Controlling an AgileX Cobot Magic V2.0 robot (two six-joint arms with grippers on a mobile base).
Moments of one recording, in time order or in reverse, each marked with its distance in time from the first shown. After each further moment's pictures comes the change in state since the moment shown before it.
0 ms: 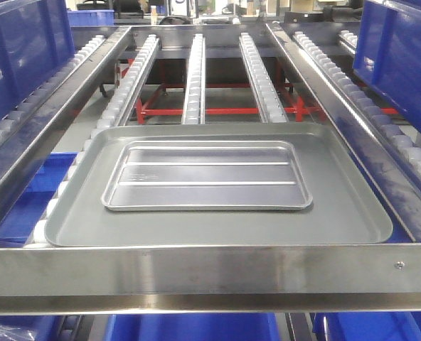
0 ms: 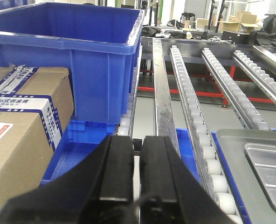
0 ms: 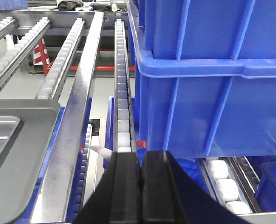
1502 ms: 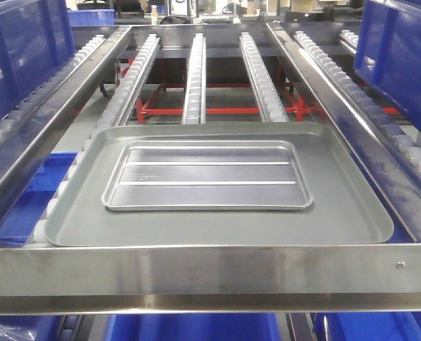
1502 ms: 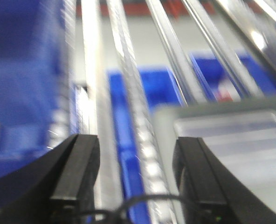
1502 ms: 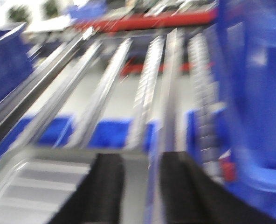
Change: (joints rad) left arm -0.322 0.733 -0.776 0.036 0.468 0.000; right arm 0.317 0.552 -0.519 0.105 0.033 0.024
